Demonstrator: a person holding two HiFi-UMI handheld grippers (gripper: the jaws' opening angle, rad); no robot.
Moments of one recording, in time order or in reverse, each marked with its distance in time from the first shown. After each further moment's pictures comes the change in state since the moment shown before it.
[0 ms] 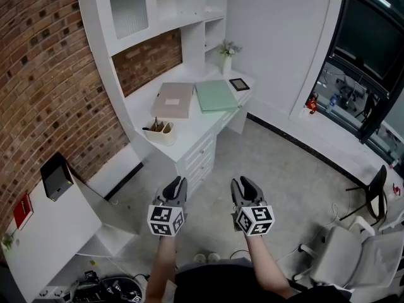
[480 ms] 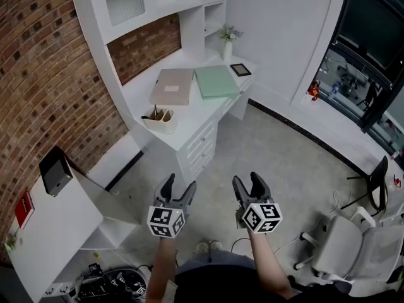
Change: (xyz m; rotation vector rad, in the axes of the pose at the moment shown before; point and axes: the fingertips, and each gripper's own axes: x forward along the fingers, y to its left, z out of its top) left arm -0.015 -0.003 -0.026 -0.035 0.020 -0.043; right arm -0.013 -0.007 -0.015 0.133 0.004 -0.043
